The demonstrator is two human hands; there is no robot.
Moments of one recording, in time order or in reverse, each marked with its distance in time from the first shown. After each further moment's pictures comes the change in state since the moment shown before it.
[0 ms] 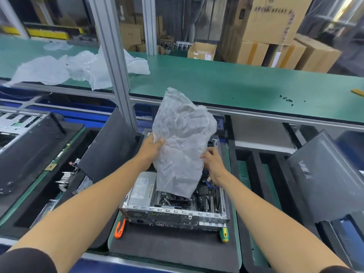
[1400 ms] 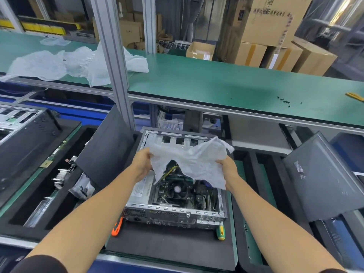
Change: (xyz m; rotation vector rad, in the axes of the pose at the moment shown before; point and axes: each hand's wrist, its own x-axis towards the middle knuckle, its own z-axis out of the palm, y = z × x) left_hand -0.027 -0.032 -0.014 -0.186 -0.035 -0.151; right_hand -0.012 0.002 -0.044 0.181 0.171 0.153
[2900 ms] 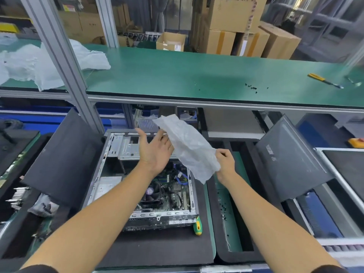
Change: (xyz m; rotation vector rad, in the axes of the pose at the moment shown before) left_hand 0.011 0.000 0.159 -0.633 -0.429 -0.081; right_hand 0.019 -0.020 -0.092 -0.002 0.292 -0.138
